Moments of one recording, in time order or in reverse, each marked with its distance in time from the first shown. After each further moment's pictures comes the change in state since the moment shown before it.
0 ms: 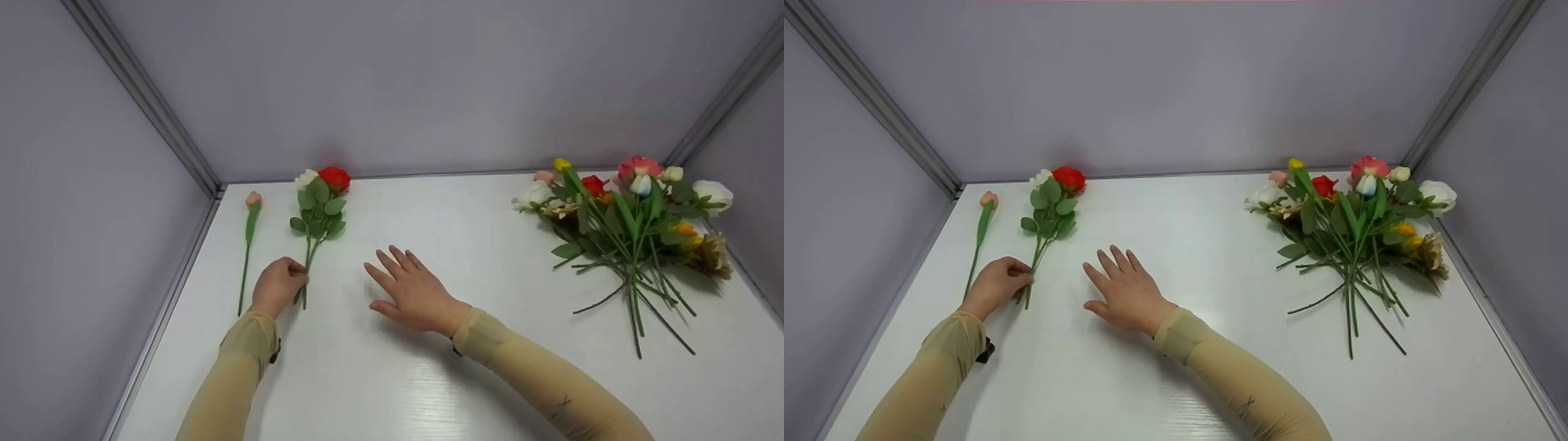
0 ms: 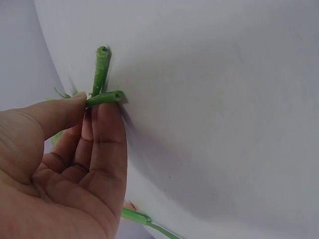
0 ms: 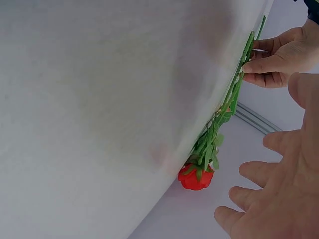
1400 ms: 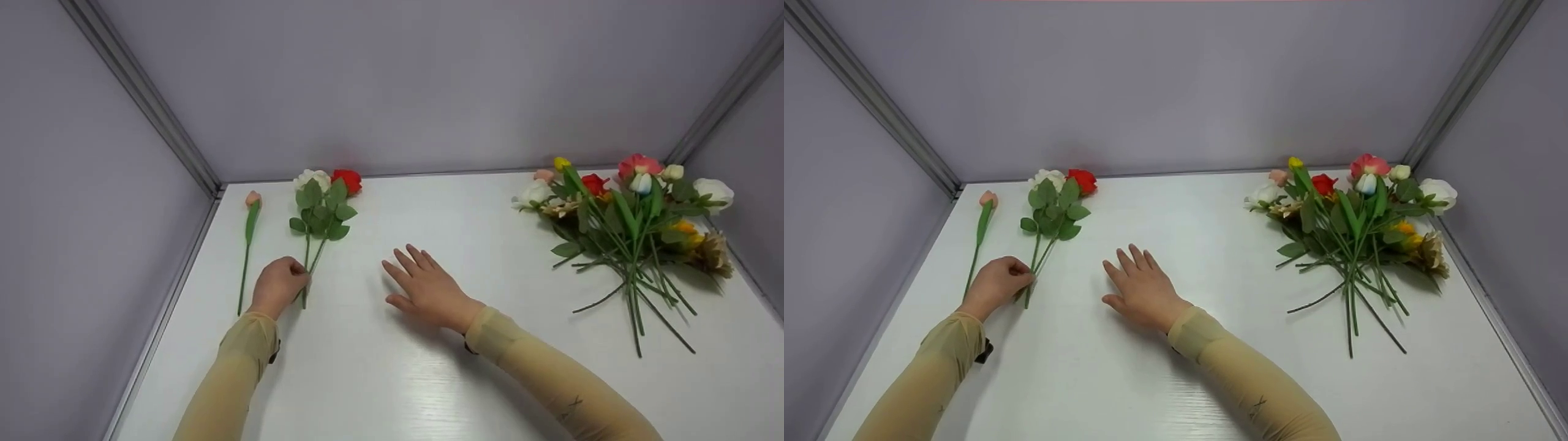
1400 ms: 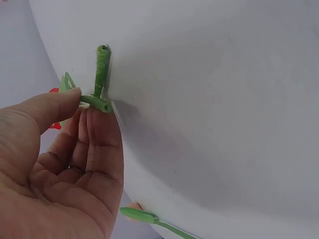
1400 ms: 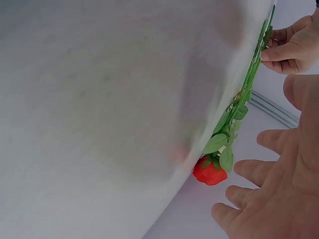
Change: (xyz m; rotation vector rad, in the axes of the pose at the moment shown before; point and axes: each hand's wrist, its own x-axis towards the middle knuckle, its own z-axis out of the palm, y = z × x) left_hand -0.003 0.006 0.002 0.054 0.014 0.026; right_hand -0.013 0.022 0.004 0.046 -0.044 0.084
